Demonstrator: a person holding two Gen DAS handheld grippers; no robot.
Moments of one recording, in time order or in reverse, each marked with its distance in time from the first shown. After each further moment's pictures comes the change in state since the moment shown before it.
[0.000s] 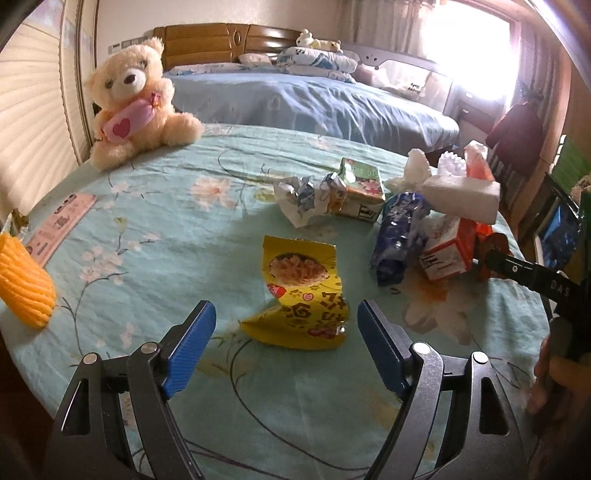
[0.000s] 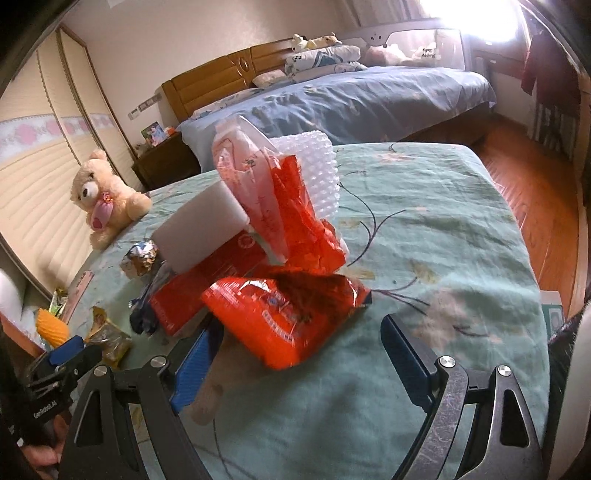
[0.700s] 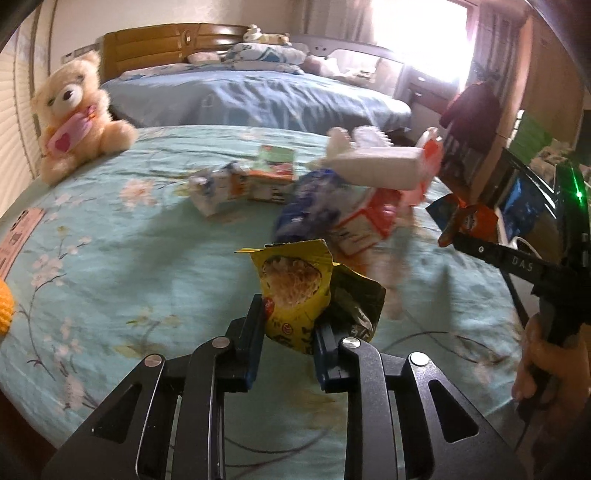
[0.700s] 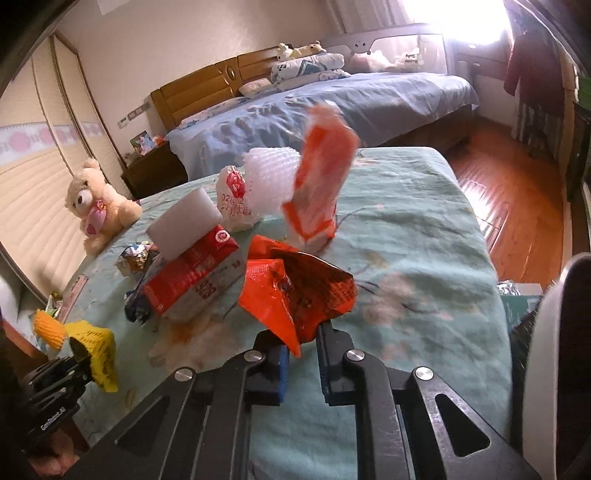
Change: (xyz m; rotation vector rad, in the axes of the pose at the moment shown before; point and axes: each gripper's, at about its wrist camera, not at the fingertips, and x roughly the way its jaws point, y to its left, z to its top) left arm -0.013 -0.053 -0.010 0.112 0.017 -0.170; right arm -0.039 -0.019 -0.015 0.032 -0.038 -0.045
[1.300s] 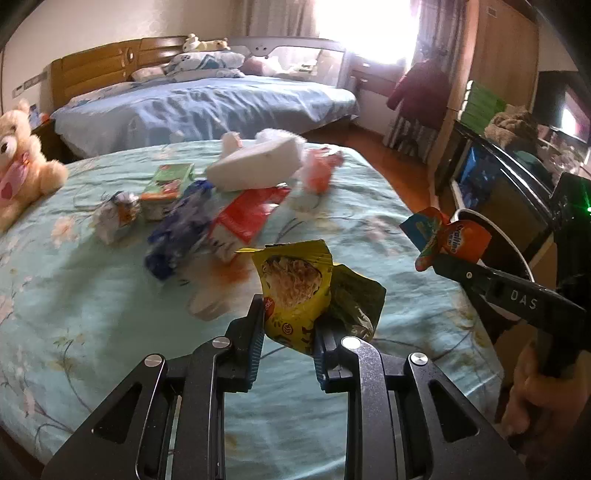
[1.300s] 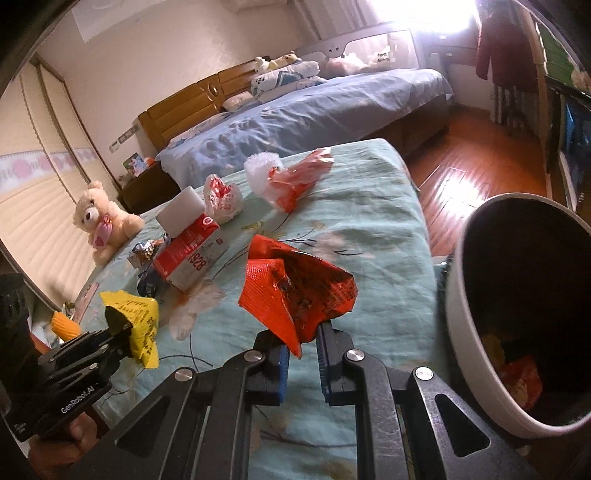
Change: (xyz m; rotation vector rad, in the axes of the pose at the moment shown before) left arm 0.001 -0.079 0.006 0.149 -0.001 -0.127; right arm -0.058 -0.036 -0.033 0.094 -0.036 -0.004
